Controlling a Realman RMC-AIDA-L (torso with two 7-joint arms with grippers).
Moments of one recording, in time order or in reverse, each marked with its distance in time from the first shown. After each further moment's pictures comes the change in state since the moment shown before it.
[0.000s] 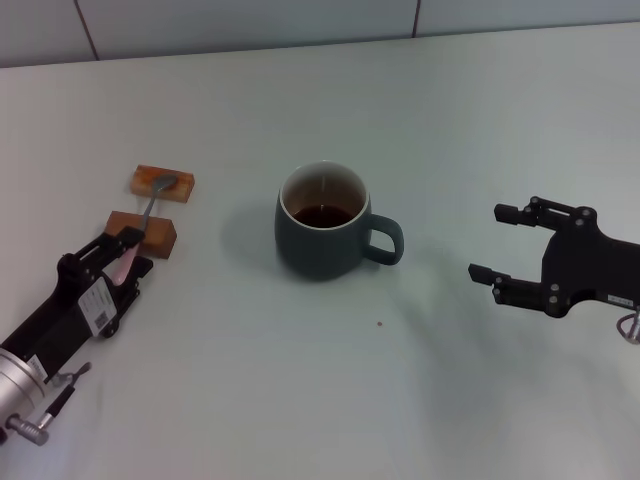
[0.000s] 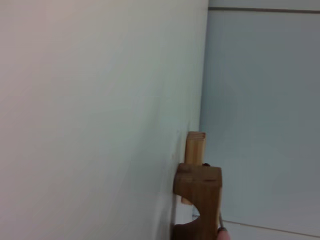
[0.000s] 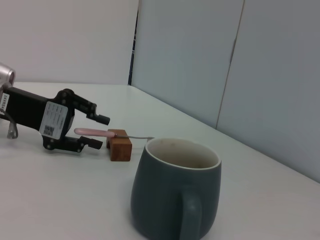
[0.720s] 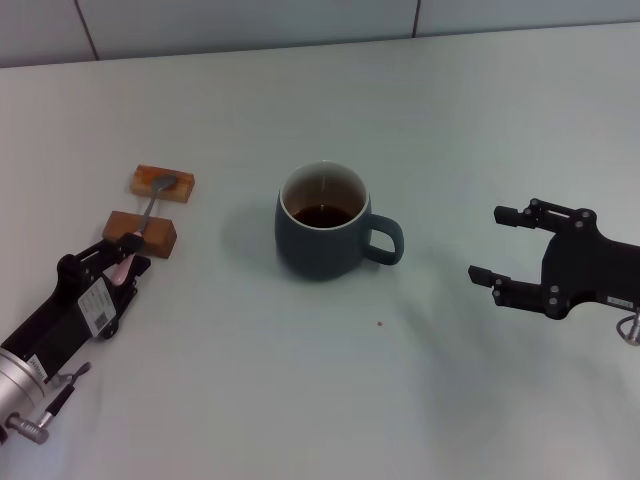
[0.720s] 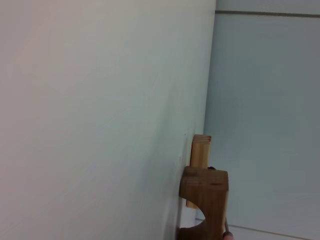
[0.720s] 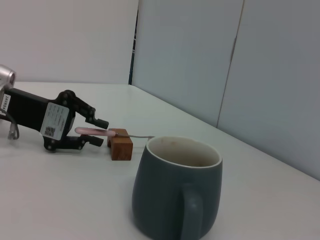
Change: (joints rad) left arm -0.001 0.000 -0.002 -0.001 -0.001 -0.013 -0.011; right arm 0.001 -0.001 0.000 0.007 -0.001 0.000 0.000
